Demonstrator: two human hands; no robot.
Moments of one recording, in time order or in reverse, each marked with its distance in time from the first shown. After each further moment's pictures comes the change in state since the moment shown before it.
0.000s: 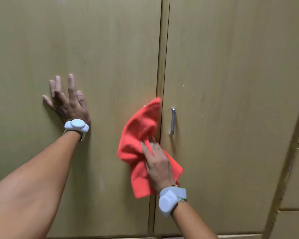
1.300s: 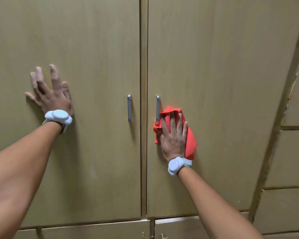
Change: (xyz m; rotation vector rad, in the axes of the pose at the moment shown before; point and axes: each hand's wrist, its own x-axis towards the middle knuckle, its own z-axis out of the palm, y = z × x) left_hand 0.002 0.012 -0.034 0.053 -0.257 -0.017; right_hand -0.005 0.110 0.004 -0.396 0.233 0.224
